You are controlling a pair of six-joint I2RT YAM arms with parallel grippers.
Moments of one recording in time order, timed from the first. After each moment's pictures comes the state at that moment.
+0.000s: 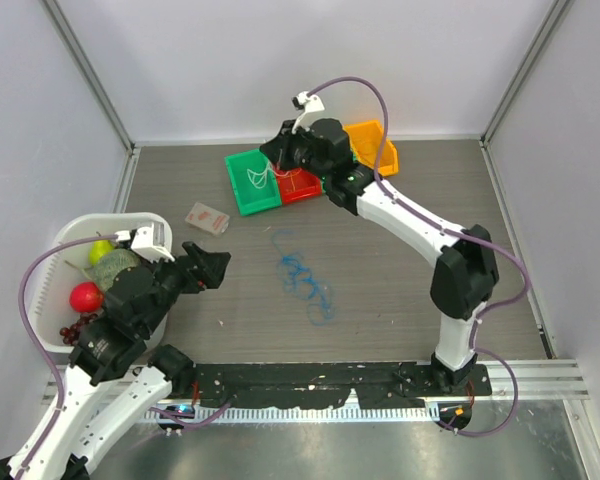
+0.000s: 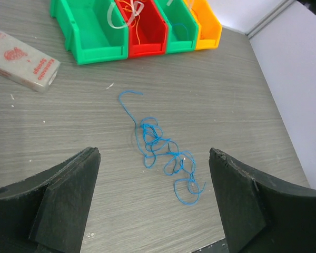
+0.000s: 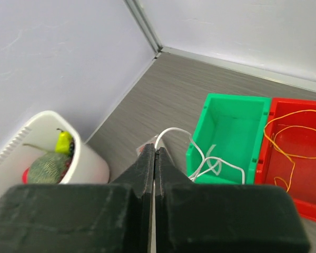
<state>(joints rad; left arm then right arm) -0.58 0.43 0.79 -0.59 -0.23 -0.56 0.69 1.82 1.66 0.09 -0.10 0.41</state>
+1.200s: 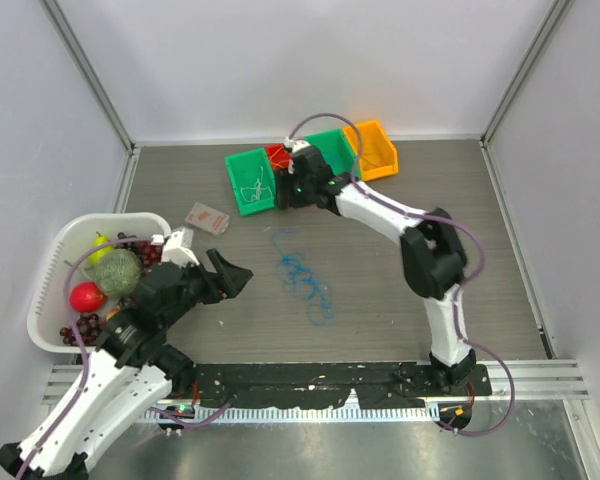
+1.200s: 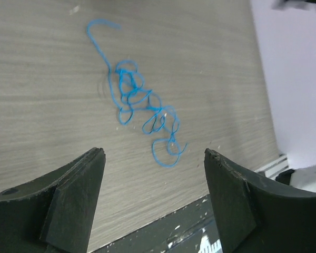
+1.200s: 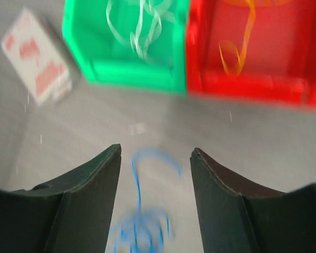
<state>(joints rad) -0.58 0.44 0.65 -0.56 -0.05 -0.74 0.67 2.21 1.88 -0.29 -0.02 0.33</state>
